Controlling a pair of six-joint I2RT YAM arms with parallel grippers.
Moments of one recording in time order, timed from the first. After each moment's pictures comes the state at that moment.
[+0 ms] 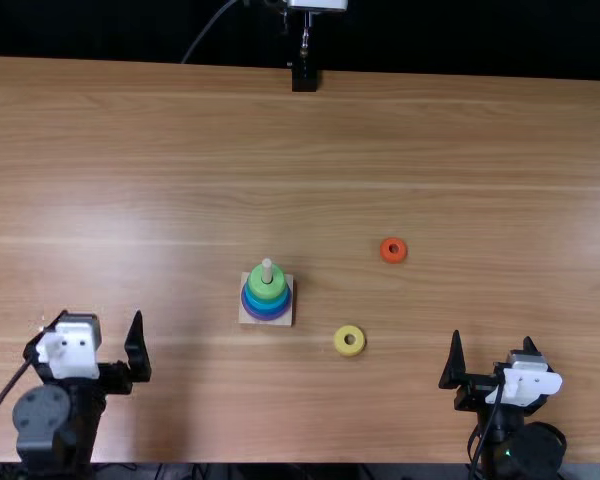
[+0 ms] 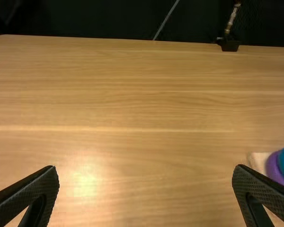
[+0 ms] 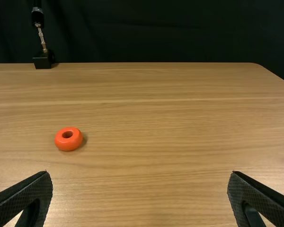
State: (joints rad) left arm 0.02 0.33 0.24 -0.20 0.05 -0.06; right arm -0.03 0.01 0.08 -0.26 0.06 -0.05
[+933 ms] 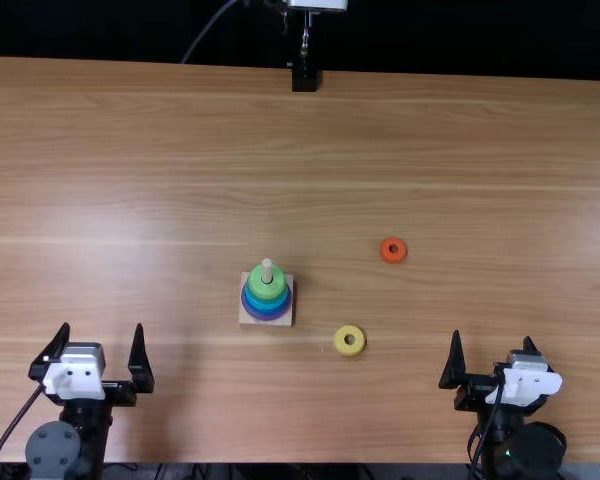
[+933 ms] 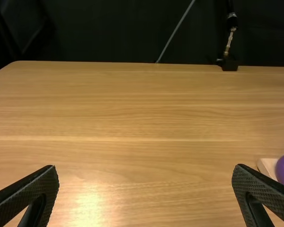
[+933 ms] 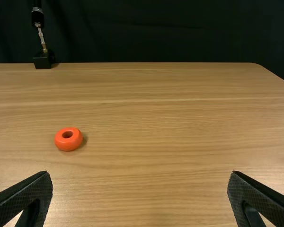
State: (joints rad) left arm -0.03 0.01 0.07 -0.22 -0.02 -0.06; right arm -0.03 0.01 0.08 -0.26 0.06 -0.05
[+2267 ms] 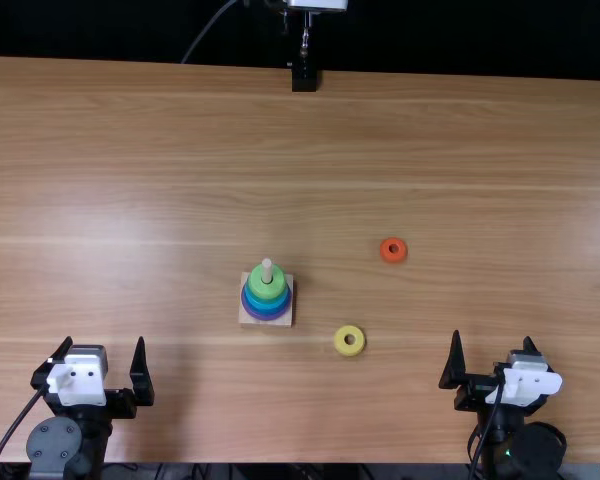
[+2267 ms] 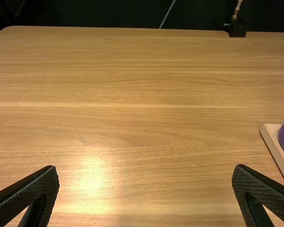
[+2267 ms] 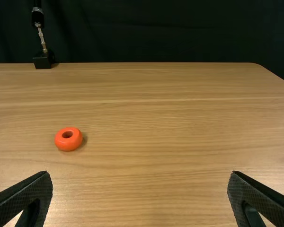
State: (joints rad) left arm -0.03 0.01 0.11 -0.41 -0.02 -0.06; right arm -0.03 0.01 0.08 -0.26 0.06 -0.05
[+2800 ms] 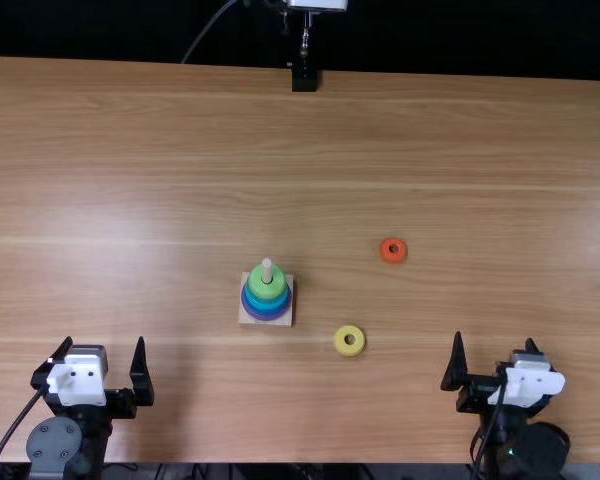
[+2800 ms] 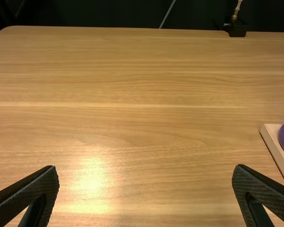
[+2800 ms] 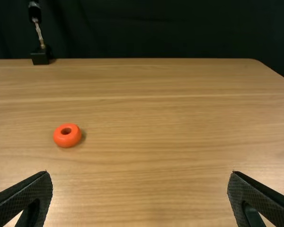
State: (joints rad) left arm -0.03 0.01 0.11 -0.41 -0.02 -0.06; right arm -0.03 0.06 0.14 -0.28 0.06 -0.05
